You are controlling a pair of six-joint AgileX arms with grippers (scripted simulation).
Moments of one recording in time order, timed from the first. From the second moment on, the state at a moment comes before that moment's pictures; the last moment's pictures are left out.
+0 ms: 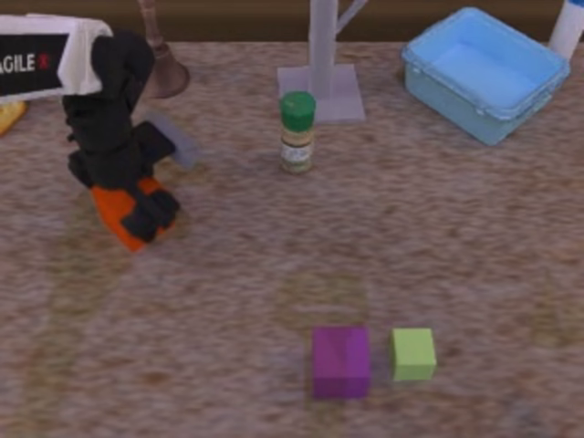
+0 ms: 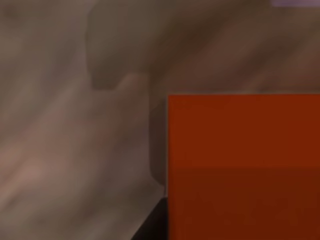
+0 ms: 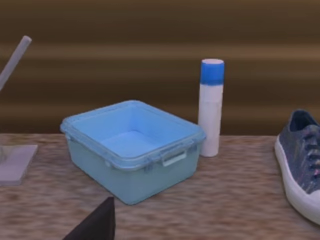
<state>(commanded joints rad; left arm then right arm) -0.21 2.32 1.67 -0.92 0.00 0.65 0.01 0.00 0.00 0.00 0.00 0.00</state>
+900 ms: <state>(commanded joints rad) -0.19 2.23 1.82 -1.16 0.01 0.64 0.01 0.00 0.00 0.00 0.00 0.00</state>
